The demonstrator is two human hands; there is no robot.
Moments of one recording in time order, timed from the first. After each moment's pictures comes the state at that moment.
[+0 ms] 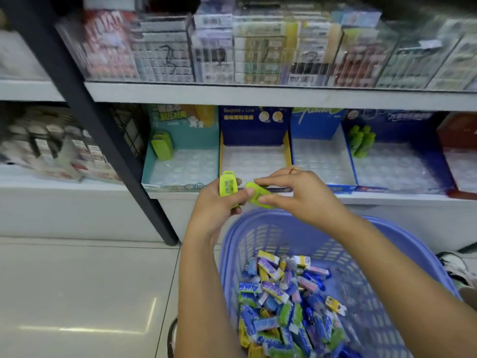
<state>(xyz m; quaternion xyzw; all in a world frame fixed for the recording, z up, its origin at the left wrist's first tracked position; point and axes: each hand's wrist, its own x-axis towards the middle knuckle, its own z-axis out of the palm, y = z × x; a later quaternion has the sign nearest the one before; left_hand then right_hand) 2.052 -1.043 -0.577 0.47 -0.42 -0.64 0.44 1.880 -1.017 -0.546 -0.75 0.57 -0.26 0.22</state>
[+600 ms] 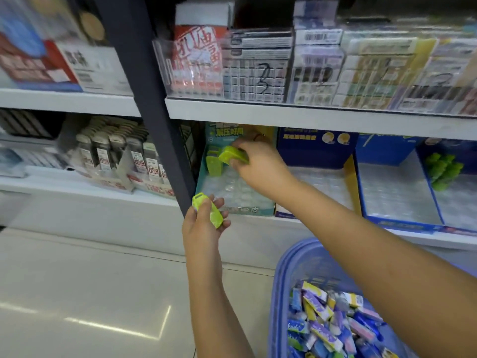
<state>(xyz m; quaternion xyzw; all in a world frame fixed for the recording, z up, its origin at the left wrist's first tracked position) 2.136 -1.060 -0.582 0.52 -0.19 -0.53 0.64 2.032 -1.147 -0.531 -0.78 0.55 -0.27 0.13</state>
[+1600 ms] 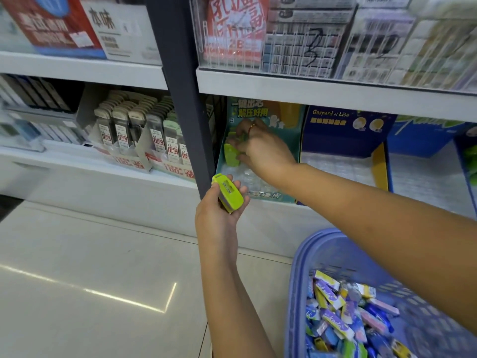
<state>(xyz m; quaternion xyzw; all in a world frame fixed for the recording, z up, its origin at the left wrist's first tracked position) 2.151 -1.061 -0.588 0.41 -0.12 -0.61 0.67 2.060 -1.180 -0.559 -0.80 0.54 -0.23 0.14</state>
